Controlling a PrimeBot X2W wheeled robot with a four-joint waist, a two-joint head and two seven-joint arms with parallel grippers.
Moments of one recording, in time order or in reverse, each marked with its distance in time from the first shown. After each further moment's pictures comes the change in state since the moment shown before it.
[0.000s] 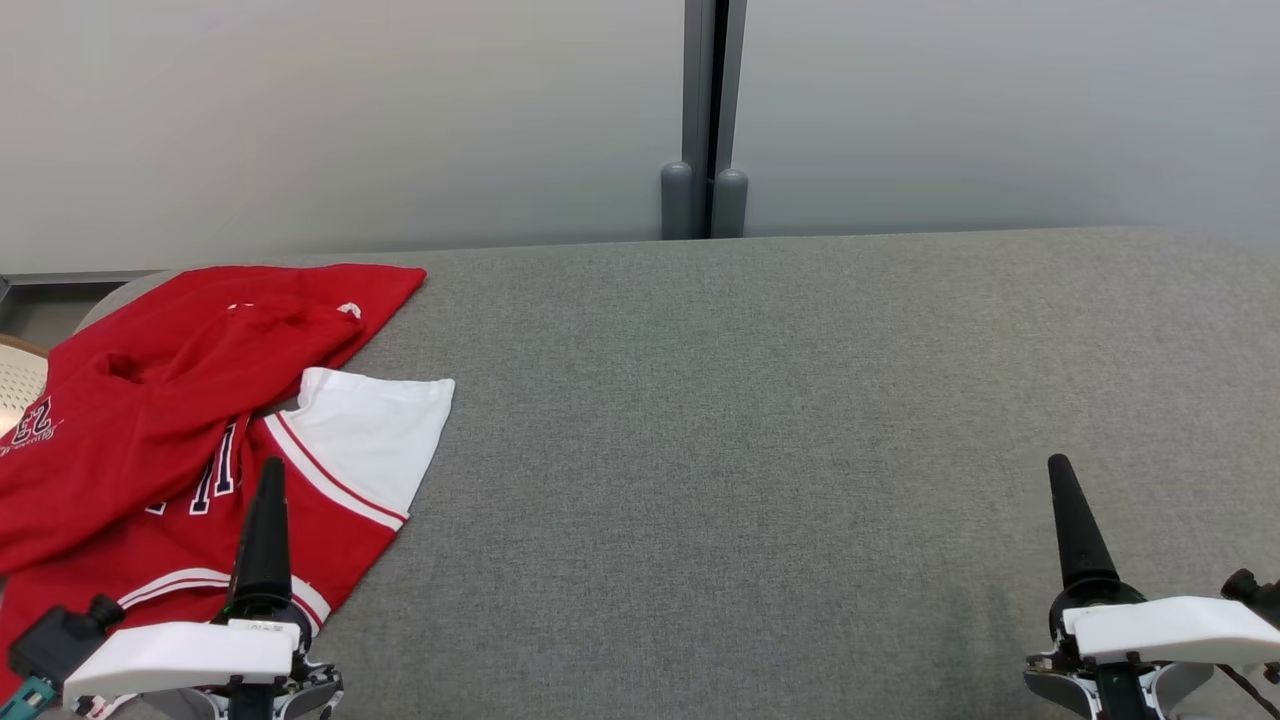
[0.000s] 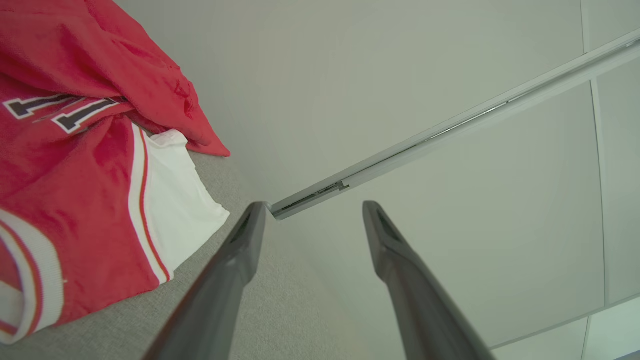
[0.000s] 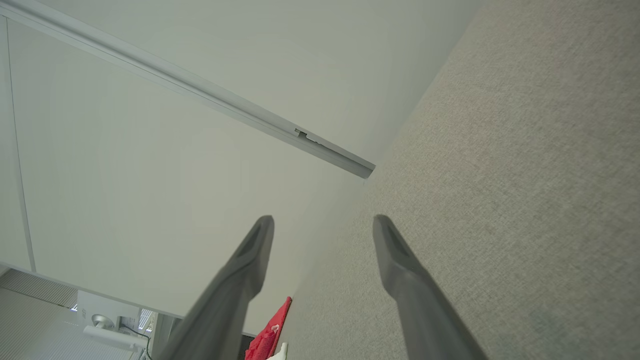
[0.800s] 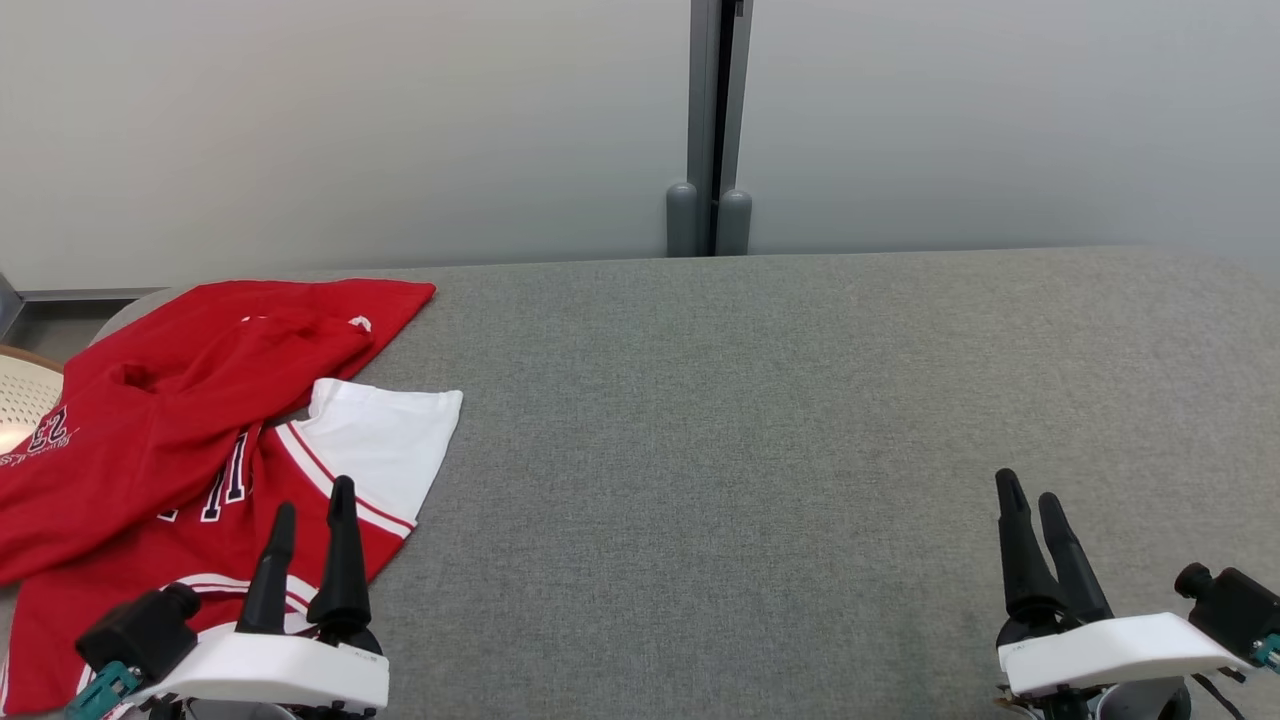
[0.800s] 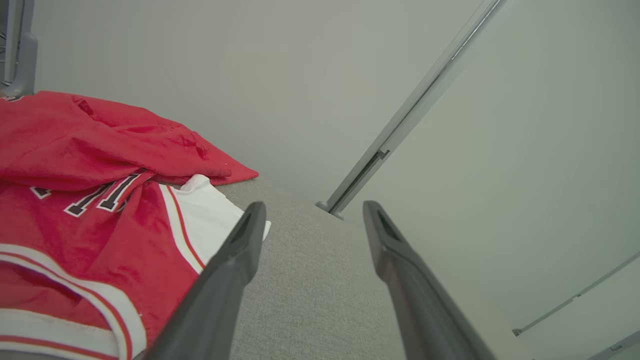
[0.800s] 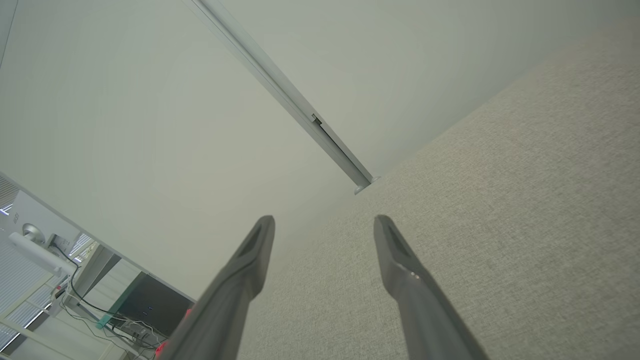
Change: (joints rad) left arm 0.059 0.012 -0.115 -0.094 0.466 0.127 -0.079; right arm 0.031 -0.002 0.078 -0.029 -0.360 0.000 -0.081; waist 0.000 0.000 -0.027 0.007
